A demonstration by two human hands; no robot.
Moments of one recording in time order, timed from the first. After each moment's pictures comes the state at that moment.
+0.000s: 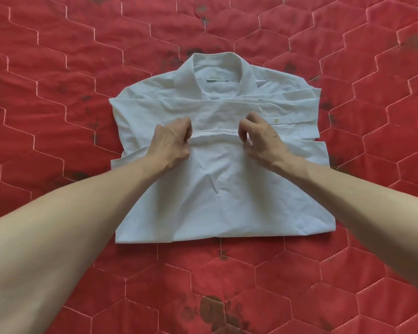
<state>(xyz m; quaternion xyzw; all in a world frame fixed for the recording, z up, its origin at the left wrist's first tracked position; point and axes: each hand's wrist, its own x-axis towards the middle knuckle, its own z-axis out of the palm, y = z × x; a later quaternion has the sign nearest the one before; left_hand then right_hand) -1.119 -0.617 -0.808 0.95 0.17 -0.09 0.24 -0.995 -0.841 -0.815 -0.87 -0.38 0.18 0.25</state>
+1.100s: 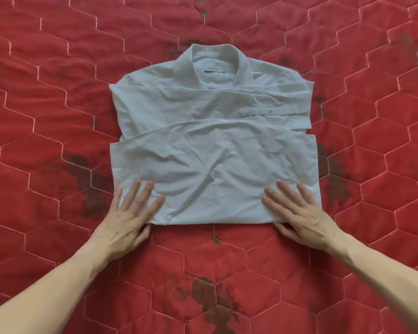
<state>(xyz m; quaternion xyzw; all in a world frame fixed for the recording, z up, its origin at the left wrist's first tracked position) -1.360 -0.628 -0.842 0.98 -0.01 -0.20 0.05 -1.100 -1.058 -0.860 -0.81 -0.58 0.10 0.01</state>
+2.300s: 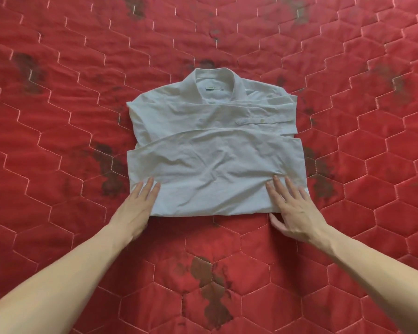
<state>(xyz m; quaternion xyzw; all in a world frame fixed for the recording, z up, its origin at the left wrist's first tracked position) -1.362 -0.668 -0.793 0.94 0.16 -0.30 0.08 -1.125 -1.034 -0.798 -0.86 -0.43 0.24 -0.14</state>
